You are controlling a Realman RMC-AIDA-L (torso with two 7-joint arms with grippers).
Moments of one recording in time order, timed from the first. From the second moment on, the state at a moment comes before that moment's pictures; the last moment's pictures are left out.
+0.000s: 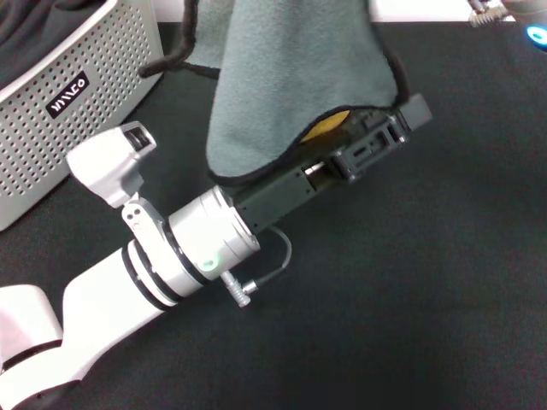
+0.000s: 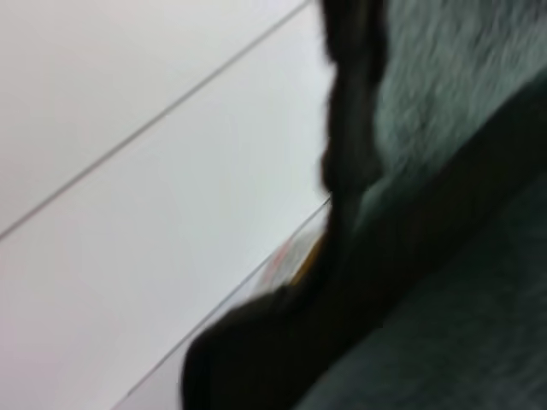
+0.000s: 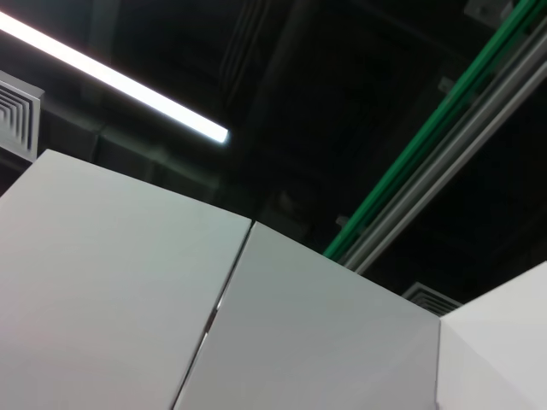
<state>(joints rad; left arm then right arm) -0.70 -2.11 0.28 -0.36 1.80 1.59 -1.05 0.81 2.03 -1.86 -0.53 -0.07 -1.66 0.53</state>
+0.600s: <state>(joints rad) -0.59 -2.11 0.21 -0.29 1.79 1.79 -1.03 0.70 2.03 -1.83 -0.52 -0.07 -1.72 0.52</state>
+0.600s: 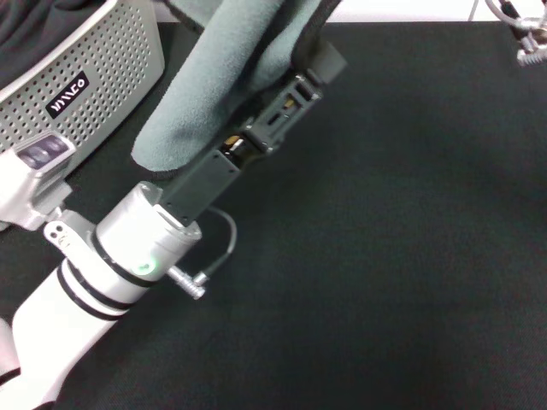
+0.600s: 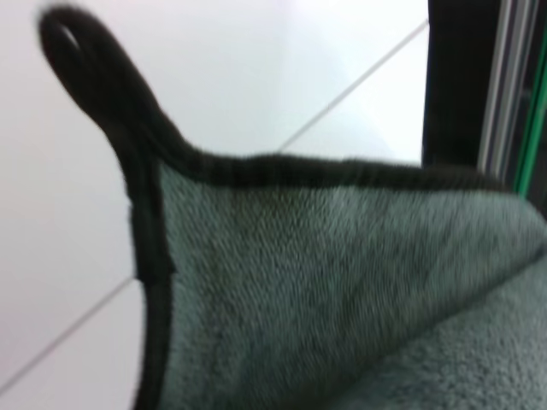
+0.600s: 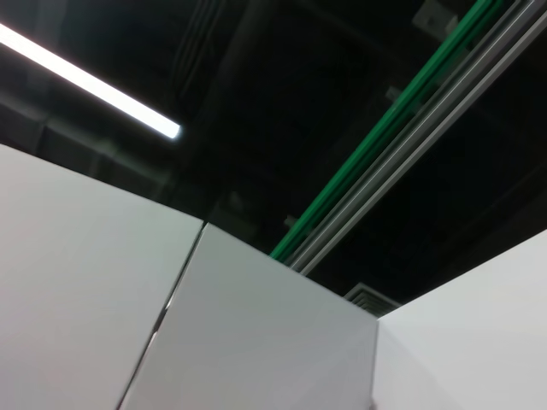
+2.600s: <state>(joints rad) -0.58 -2.11 0.34 -0.21 1.79 1.59 -0.50 0.61 2.03 -1.98 -0.76 0.14 -1.21 0.24</state>
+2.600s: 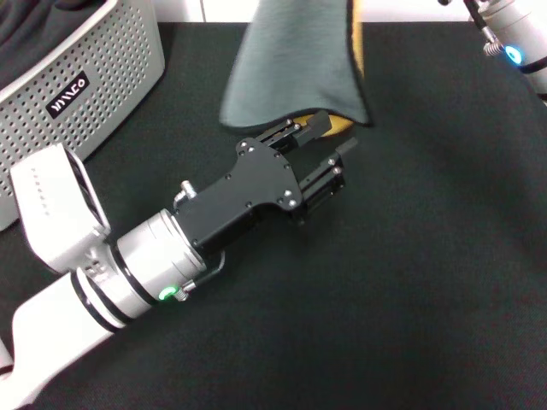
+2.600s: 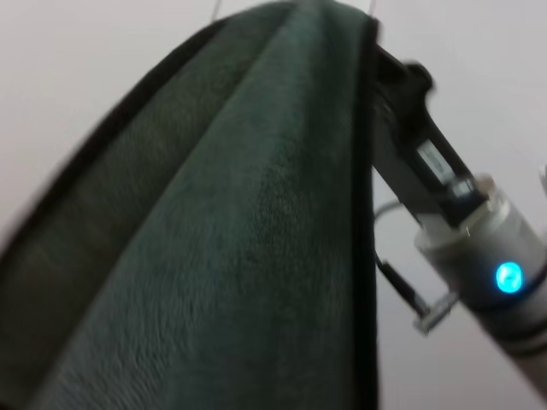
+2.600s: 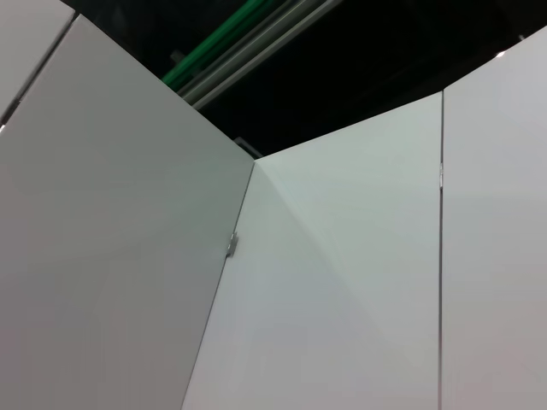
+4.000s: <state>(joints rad) -0.55 -2.11 0.21 -0.26 1.78 1.41 -0.39 0.65 2.03 -2.05 -0.70 0.33 -1.36 0.25</state>
